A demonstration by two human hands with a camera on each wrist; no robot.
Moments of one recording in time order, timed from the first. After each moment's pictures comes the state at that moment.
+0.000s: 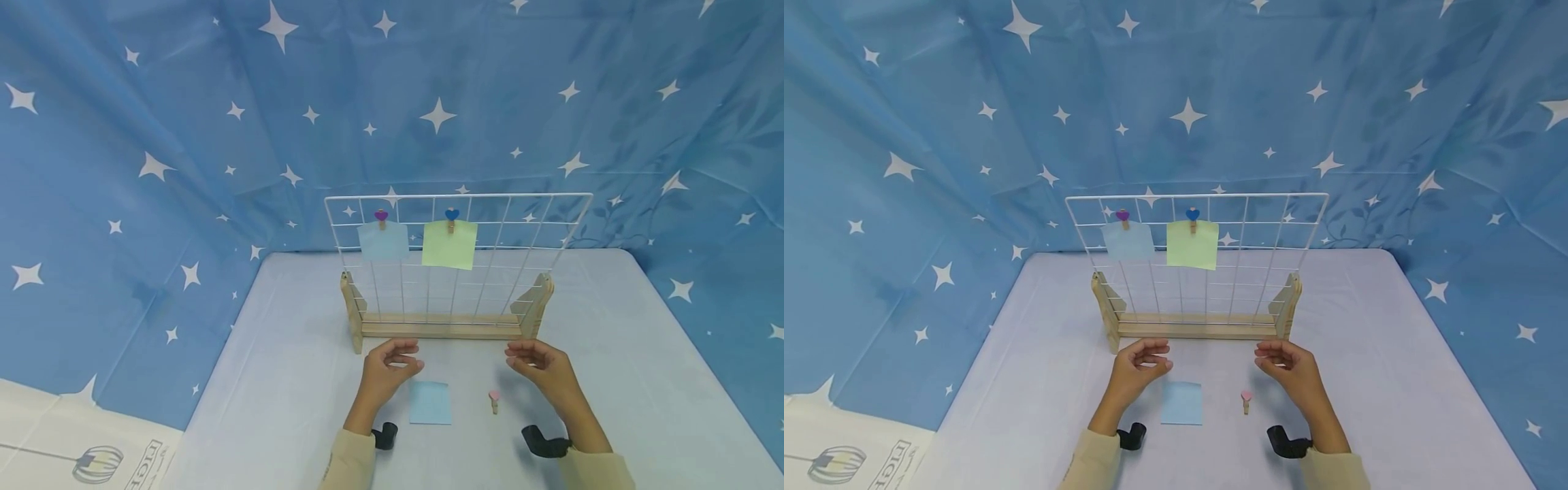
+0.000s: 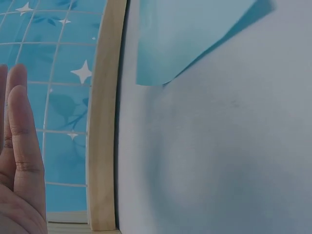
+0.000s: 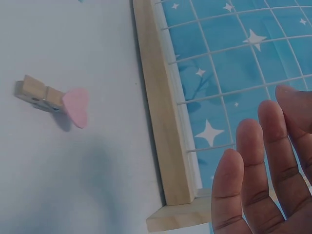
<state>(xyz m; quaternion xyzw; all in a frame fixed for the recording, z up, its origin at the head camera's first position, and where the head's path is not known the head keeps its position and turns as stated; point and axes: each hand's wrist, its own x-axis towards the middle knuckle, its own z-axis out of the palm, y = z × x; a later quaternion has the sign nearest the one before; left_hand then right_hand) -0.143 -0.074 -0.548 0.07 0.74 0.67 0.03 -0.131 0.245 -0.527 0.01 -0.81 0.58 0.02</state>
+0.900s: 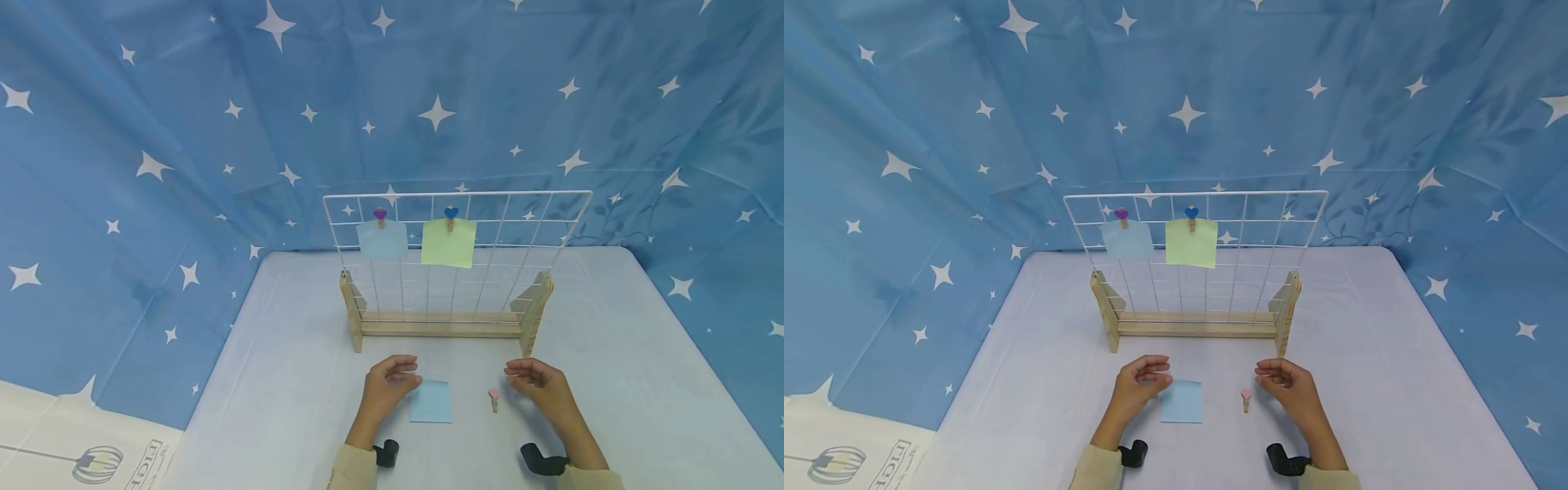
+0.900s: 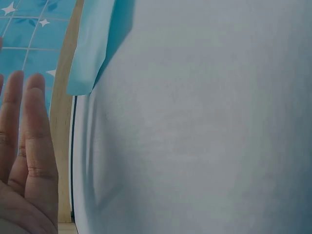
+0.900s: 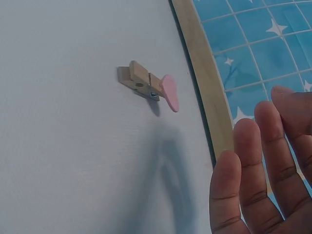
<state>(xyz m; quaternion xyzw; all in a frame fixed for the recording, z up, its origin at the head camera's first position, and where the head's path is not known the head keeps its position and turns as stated) -0.124 -0.073 -0.572 0.02 0.76 0.64 0.05 -0.112 0.248 -0.566 0.01 -0.79 0.62 0.02</state>
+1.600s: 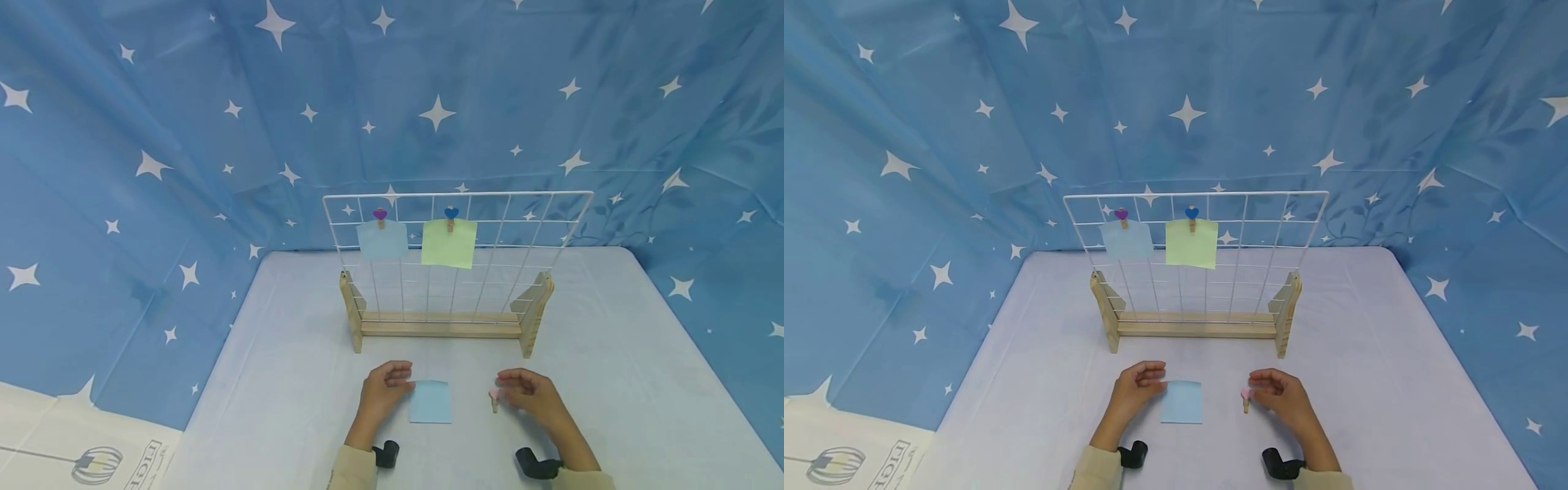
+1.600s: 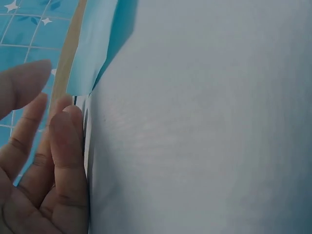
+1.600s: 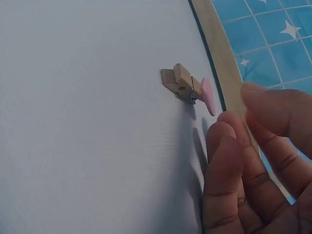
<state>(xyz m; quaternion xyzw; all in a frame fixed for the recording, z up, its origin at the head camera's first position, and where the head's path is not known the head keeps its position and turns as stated) -0.123 -0.076 -0.580 -0.01 0.80 0.59 0.06 -0.111 0.244 -0.576 -0.02 -0.80 0.59 -0.10</state>
